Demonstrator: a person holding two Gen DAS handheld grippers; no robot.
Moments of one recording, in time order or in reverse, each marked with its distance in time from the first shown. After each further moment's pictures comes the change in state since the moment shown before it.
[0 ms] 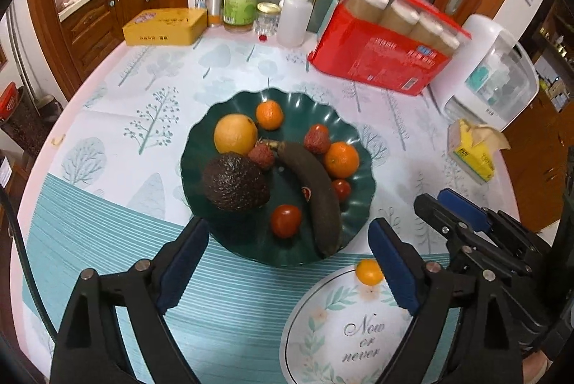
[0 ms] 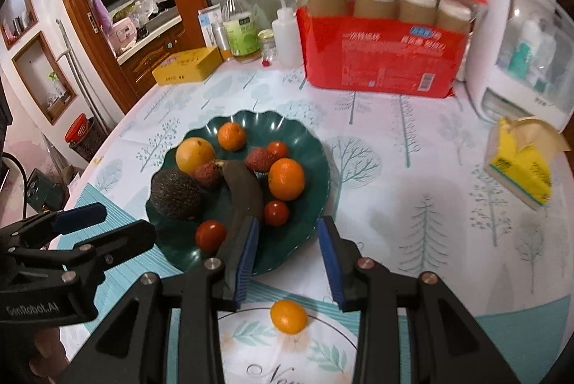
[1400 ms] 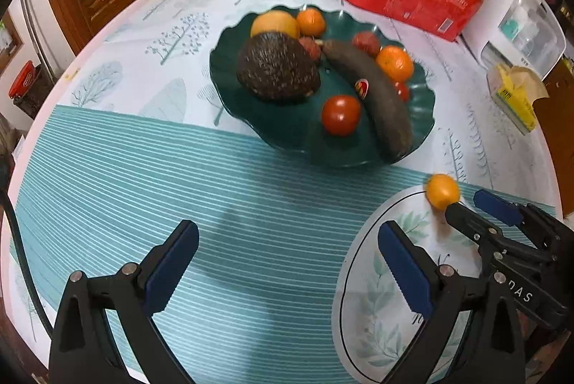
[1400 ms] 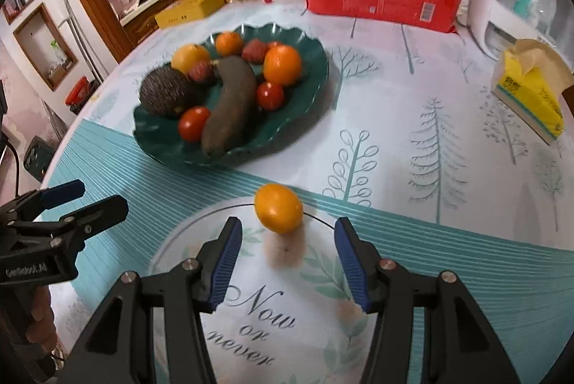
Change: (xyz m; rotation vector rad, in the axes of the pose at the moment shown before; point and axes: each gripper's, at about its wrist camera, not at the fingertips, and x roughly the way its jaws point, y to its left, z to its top) left arm 0.058 0.029 -0.094 -0.003 0.095 0.123; right arm 0.042 -0.009 -0.095 -0.046 0.148 0.022
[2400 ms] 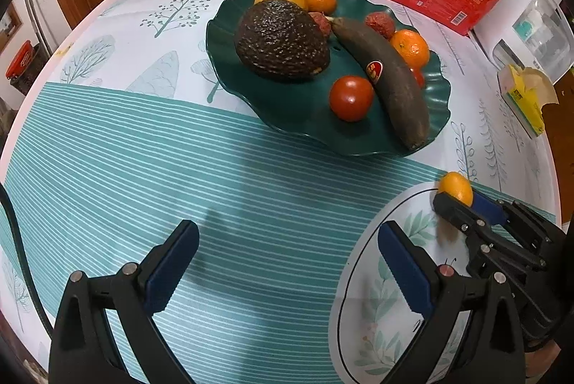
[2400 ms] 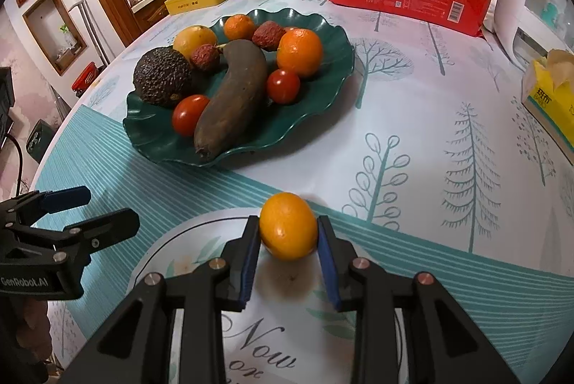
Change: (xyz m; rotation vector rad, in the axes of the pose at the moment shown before) left arm 0.017 0.004 0.000 -0.048 0.059 -0.010; right arm 0.025 0.006 0.004 -0.052 0.006 0.039
